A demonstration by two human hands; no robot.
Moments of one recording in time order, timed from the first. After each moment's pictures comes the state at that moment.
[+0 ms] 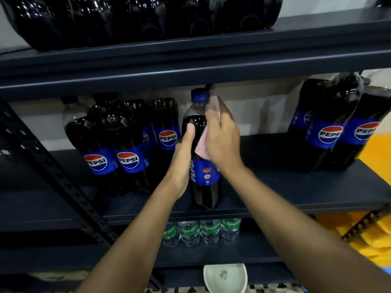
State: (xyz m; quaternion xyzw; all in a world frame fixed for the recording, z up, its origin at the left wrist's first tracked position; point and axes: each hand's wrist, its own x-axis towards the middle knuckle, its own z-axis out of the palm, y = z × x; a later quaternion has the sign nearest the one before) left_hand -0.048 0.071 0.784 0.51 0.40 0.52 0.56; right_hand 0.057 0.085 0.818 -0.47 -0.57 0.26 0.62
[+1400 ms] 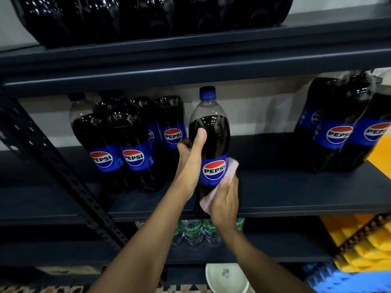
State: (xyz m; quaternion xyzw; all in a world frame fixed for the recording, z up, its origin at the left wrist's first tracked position) left_hand -0.042 0.072 0.763 0.44 0.46 0.58 0.51; right_hand 0.040 0.035 0.666 -0.54 -0.50 0.28 0.61
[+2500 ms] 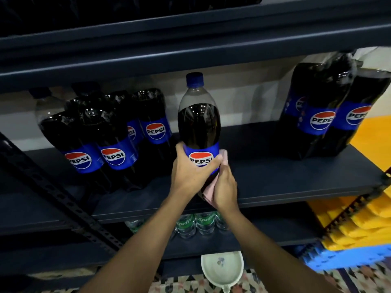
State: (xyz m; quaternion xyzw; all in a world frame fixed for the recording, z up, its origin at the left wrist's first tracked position) left_hand -0.019 0.073 0.725 0.56 0.60 0.47 0.33; right_hand 0.074 0.058 0.673 -0.56 -0.39 0.44 0.58
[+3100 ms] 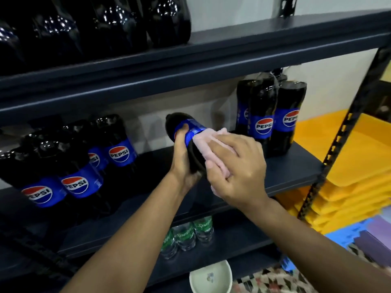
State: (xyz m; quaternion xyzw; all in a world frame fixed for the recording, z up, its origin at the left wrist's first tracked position) left_hand 0.073 0.085 0.790 0.38 0.34 0.41 0.76; right_hand 0.190 0.000 0.775 -0.43 -0.64 -0.20 0.60
